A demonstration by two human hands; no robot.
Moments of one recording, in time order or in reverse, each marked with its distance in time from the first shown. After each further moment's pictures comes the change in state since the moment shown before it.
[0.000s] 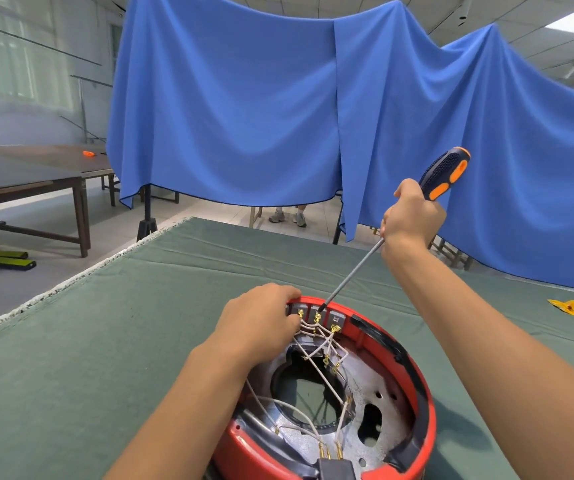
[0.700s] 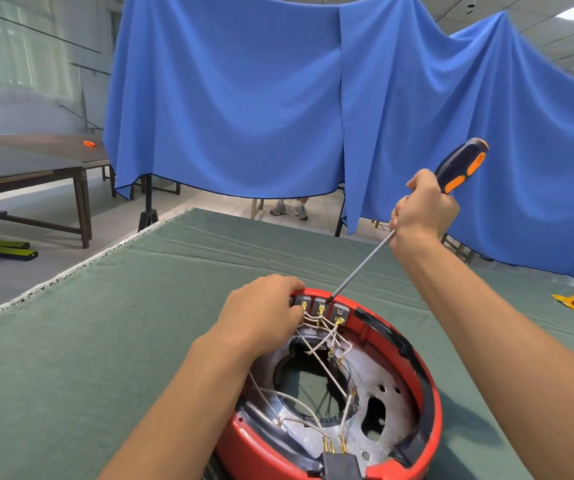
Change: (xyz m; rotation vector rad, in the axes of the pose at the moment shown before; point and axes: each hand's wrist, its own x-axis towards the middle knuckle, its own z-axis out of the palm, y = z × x) left_hand 0.000 -0.001 0.001 -0.002 -0.006 -0.006; right_hand 0.005 0.001 -0.005 0.072 0.003 0.085
